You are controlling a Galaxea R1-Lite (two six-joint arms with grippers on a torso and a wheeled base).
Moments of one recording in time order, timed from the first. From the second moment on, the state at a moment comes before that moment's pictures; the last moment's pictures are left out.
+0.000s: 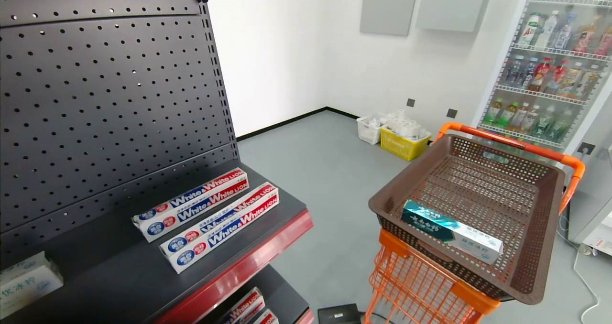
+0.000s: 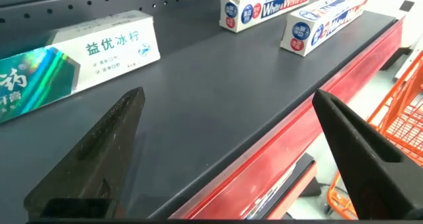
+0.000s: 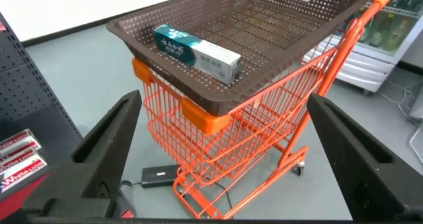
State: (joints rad) left arm 0.00 0.01 0.00 0.00 0.07 -0.05; right arm 0.00 0.01 0.00 0.00 0.00 -0.01
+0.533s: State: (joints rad) left arm 0.00 0.01 0.00 0.00 0.07 -0.05; right arm -0.07 0.36 -0.36 0.06 -0.13 -0.02
